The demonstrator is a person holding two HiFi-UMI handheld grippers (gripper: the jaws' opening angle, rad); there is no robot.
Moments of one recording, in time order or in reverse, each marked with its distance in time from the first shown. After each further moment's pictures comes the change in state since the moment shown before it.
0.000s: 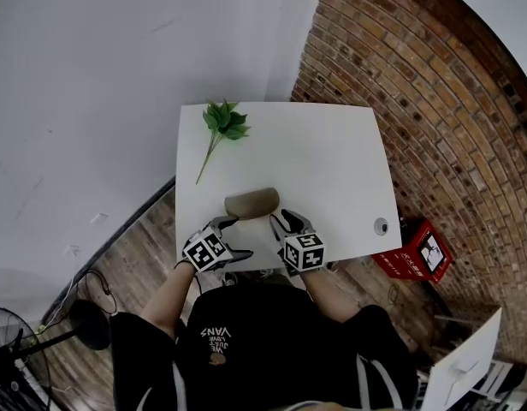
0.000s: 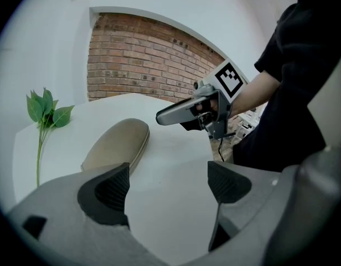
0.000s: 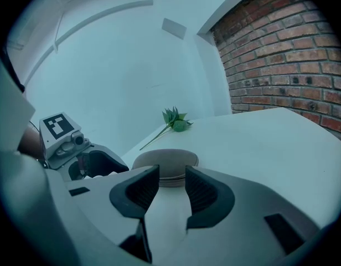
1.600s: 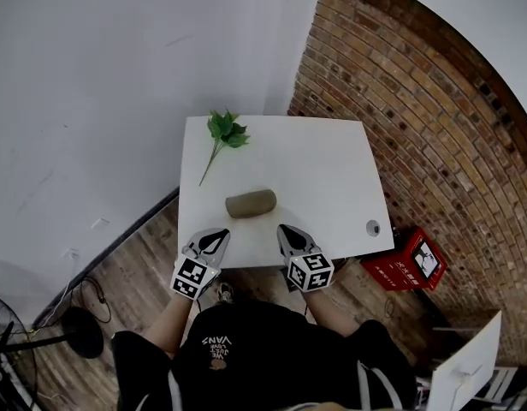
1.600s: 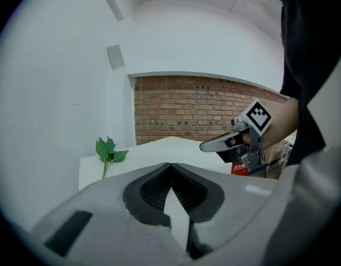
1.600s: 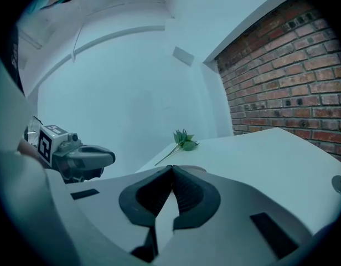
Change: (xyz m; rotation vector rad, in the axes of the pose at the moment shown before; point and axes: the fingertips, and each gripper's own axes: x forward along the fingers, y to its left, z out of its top) left arm -0.116 -0.022 0.048 -0.030 -0.430 0.497; right arm -0.085 0.044 0.023 -0.038 -0.197 0.017
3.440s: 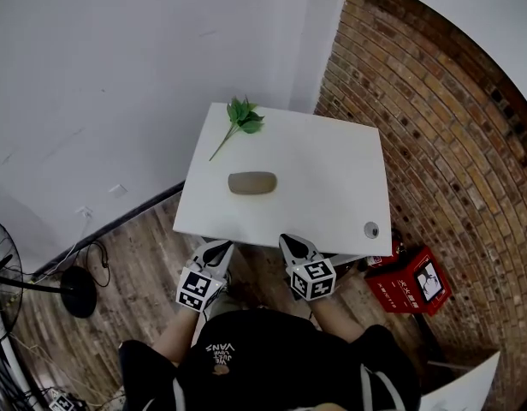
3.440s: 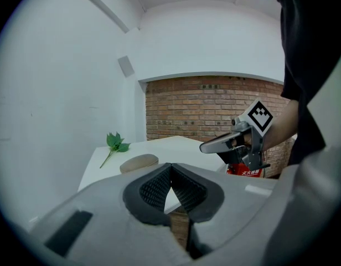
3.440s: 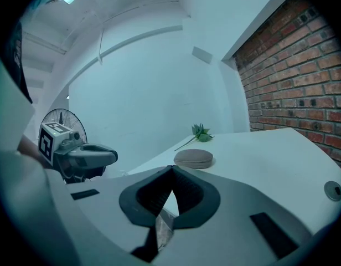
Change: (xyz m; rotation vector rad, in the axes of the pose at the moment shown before) left arm -0.037 -0.126 -0.015 -0.070 -0.001 0.236; right arm -0.093 0.004 -0.038 -0.105 0.064 0.231
